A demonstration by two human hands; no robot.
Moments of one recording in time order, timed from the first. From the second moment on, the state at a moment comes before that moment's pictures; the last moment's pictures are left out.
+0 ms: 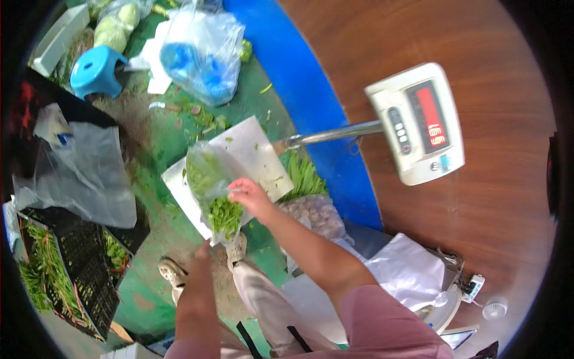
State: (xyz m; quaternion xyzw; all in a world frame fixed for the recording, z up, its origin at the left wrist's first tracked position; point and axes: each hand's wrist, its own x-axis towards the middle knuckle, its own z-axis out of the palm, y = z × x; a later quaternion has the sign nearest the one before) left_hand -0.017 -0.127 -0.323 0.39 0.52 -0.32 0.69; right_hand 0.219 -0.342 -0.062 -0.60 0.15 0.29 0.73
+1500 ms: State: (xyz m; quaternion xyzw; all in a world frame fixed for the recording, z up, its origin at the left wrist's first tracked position) left_hand 0.058 -0.057 -0.163 0.45 0.50 -0.20 0.71; right_hand 0.193 -0.434 -0.177 -0.58 0.39 0.10 0.71
